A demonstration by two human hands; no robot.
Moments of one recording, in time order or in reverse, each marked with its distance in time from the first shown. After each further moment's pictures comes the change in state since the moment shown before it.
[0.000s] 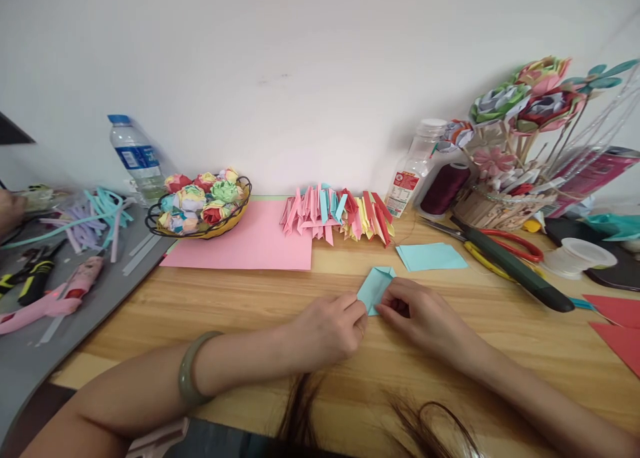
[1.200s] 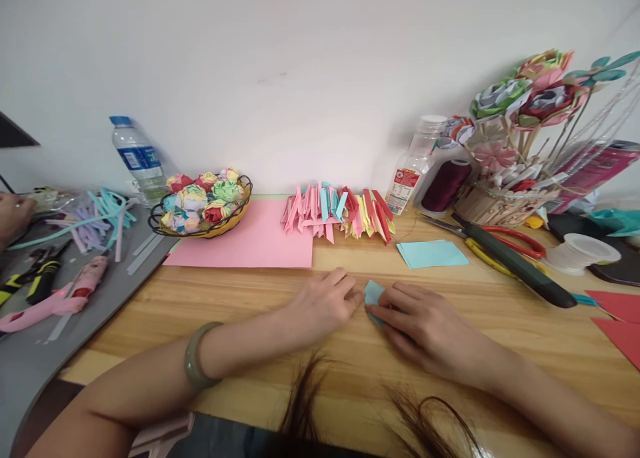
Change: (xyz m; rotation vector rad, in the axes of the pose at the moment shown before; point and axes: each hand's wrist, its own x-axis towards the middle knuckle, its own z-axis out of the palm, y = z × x) left_hand -0.001 -0.017 0.002 -0.042 -0.082 -0.130; right_hand -0.010 -0.007 -0.013 -0.271 -0.076 -0.469
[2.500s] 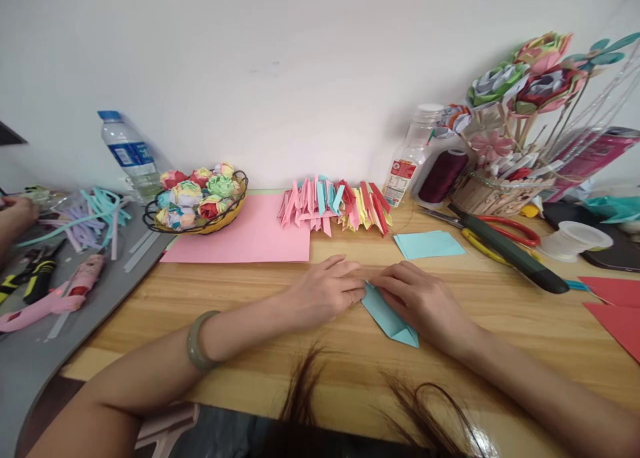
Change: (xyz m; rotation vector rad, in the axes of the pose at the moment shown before) left_hand 0.007 -0.013 0.003 -0.099 0.134 0.190; right_hand 0.002 0.010 0.021 -0.054 0.241 0.166
